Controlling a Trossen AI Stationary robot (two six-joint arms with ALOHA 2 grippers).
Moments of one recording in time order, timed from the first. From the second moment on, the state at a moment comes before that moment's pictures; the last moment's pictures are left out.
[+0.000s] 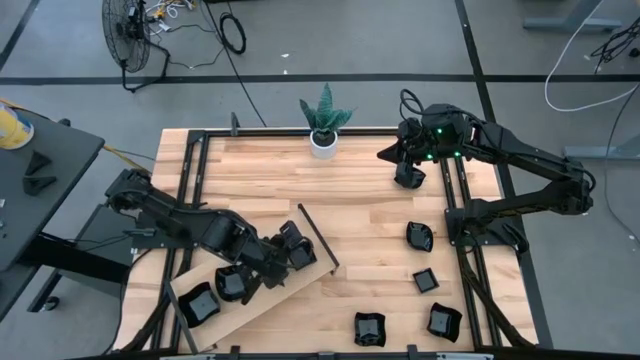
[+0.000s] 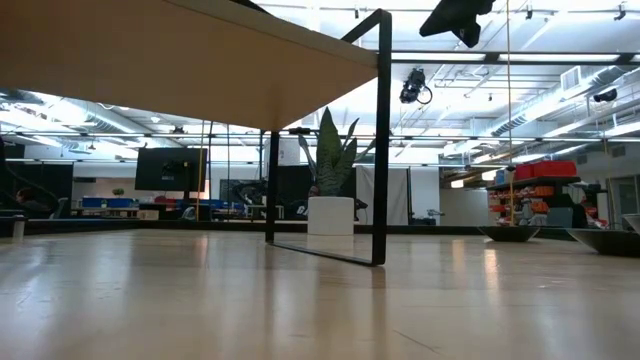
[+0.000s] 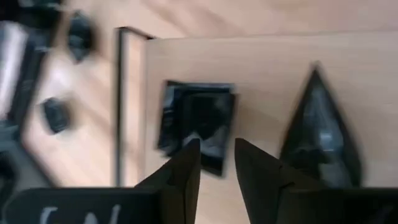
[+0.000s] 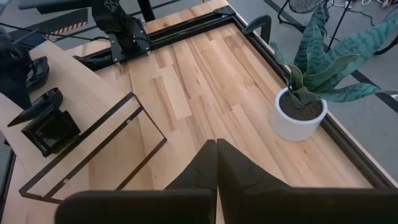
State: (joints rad) left arm -0.47 1.59 1.53 -1.00 -0.28 0.61; right arm -0.34 1.09 1.26 -0.76 -0.12 0.11
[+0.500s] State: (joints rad) left arm -0.40 1.60 1.53 -1.04 -0.09 0.67; right arm -0.34 1.09 1.27 -0.76 -0.12 0.12
